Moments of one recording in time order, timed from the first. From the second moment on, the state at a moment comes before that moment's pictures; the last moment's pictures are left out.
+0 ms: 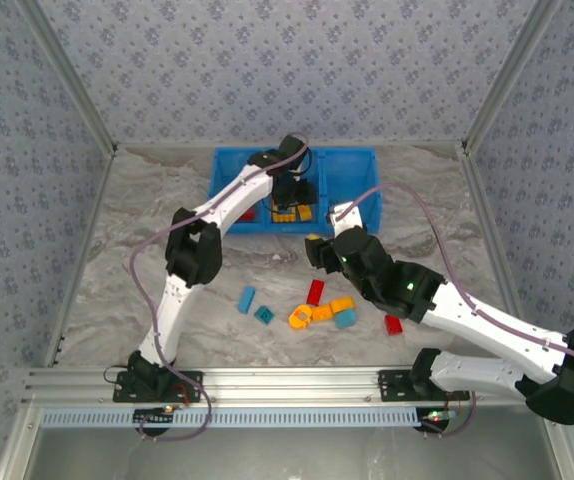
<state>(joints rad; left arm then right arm) -0.63 2.32 2.20 -0.95 0.10 -0.64 0.99 1.04 0.97 -0.46 0.53 0.33</state>
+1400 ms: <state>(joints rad) -1.01 0.52 0.79 -0.95 -0.28 -0.89 1.09 2.06 1.50 -0.67 0.04 1.04</state>
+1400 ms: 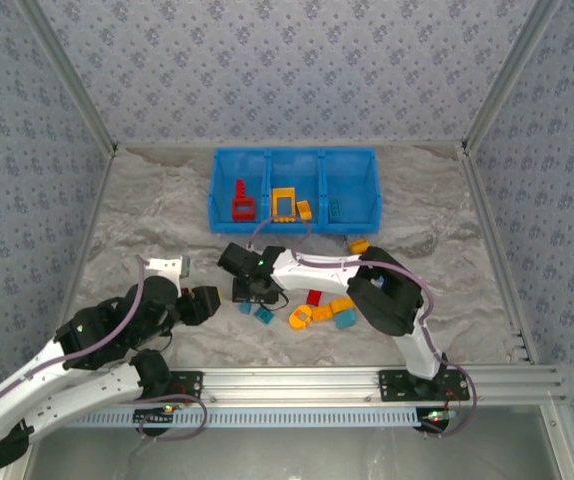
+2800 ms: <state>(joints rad) -1.22 1.61 1.52 -0.60 -0.35 -0.76 0.34 2.06 1.70 -0.81 0.18 0.43</state>
